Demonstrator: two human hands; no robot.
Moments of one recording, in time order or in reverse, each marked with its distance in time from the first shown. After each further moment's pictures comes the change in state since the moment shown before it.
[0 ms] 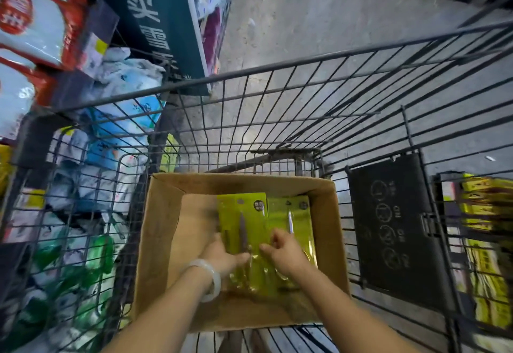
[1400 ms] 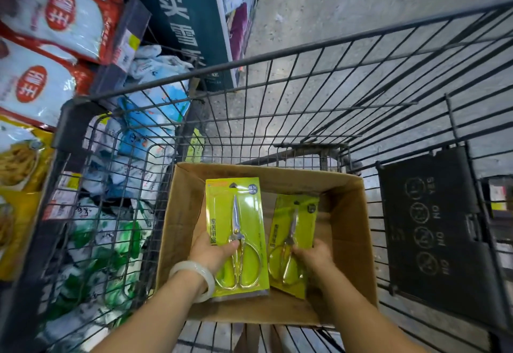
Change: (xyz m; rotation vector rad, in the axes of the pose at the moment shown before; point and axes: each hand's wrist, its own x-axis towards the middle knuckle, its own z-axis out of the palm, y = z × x) left_hand -0.022 -0.020 -0.030 -0.325 0.205 -0.070; right_hand 0.046 0.053 0.006 0.132 0.176 0.307
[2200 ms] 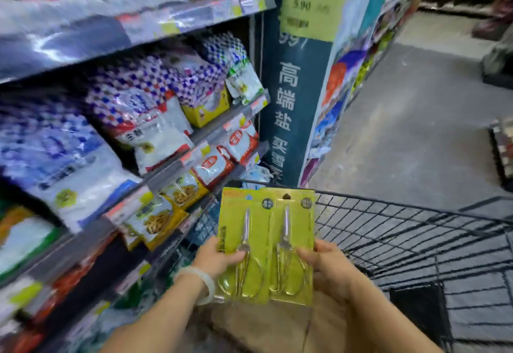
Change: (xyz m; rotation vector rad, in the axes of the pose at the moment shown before) left_hand -0.128 -0.011 -0.123 -0.379 0.200 0.435; right_hand -0.261 -0.132 -0.067 -0.026 -0.592 -0.726
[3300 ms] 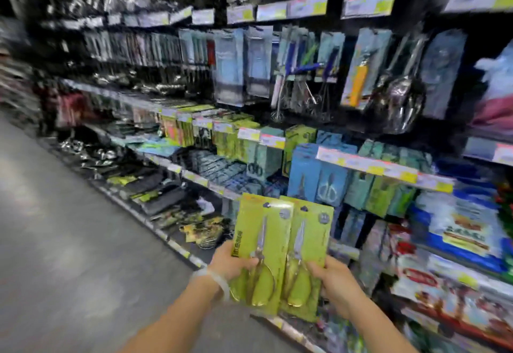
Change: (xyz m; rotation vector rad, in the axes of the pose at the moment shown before) left_hand -0.783 -0.427 -0.270 -0.757 1.404 -0.056; right_hand -0.489 0.268 0.621 -0.652 -1.217 -0.142
